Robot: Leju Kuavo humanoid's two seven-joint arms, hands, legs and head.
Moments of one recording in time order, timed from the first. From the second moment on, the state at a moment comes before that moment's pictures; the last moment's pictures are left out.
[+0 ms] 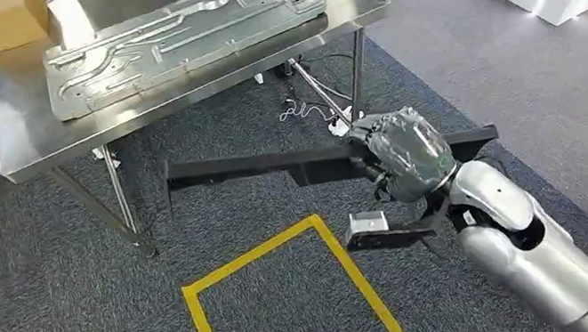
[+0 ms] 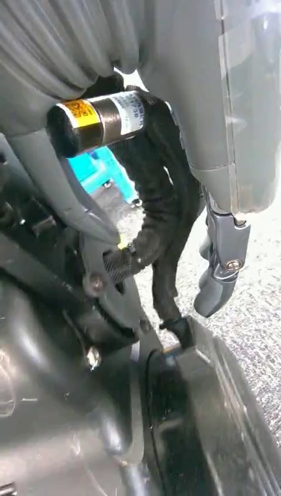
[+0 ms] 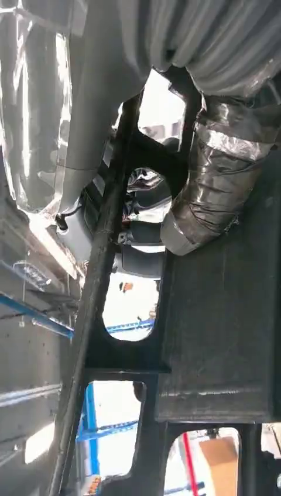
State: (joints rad) left arm 0.06 0.50 -1.56 -1.37 1.33 0.68 0.00; right arm -0.57 -0.35 0.62 -1.60 0.83 -0.12 -0.08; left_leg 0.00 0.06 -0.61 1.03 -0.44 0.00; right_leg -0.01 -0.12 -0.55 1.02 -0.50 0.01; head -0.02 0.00
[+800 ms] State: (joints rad) left arm 0.05 0.48 -1.56 -1.33 1.37 0.66 0.01; right arm -0.94 -0.25 0.72 -1.30 0.85 0.09 0.10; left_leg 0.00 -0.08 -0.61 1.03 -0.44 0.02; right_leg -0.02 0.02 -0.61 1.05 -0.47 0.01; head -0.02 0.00
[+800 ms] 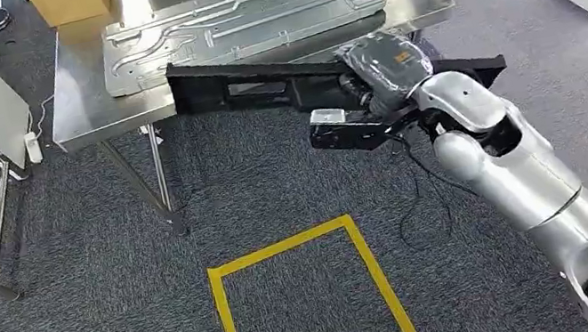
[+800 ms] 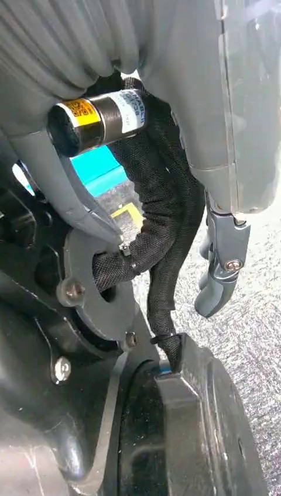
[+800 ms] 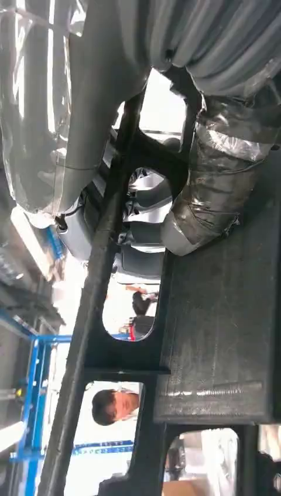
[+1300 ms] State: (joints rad) left arm 0.04 0.45 -1.56 -1.29 1.37 0.64 0.02; right arm -0.98 -0.18 0.86 -1.23 1.12 0.03 0.17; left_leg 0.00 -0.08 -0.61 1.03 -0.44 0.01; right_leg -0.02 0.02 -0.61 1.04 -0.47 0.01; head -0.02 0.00
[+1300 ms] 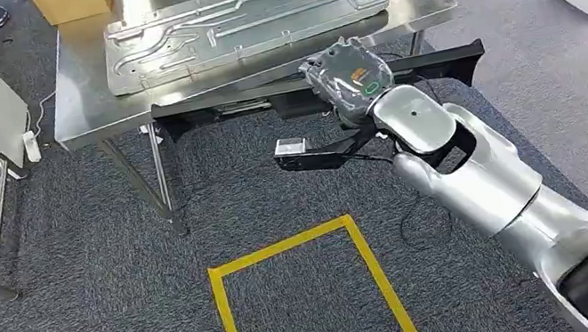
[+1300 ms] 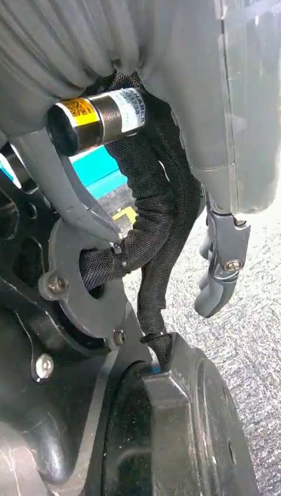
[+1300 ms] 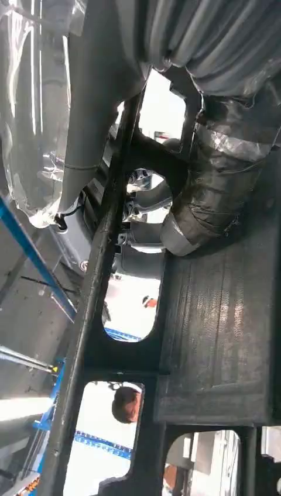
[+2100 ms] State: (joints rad) left arm 0.04 0.44 -1.56 -1.25 1.35 0.60 0.02; right arm -1.01 -0.13 0.95 -1.17 1.22 0.02 0.15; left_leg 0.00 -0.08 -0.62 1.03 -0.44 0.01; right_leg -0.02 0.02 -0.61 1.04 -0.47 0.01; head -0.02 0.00
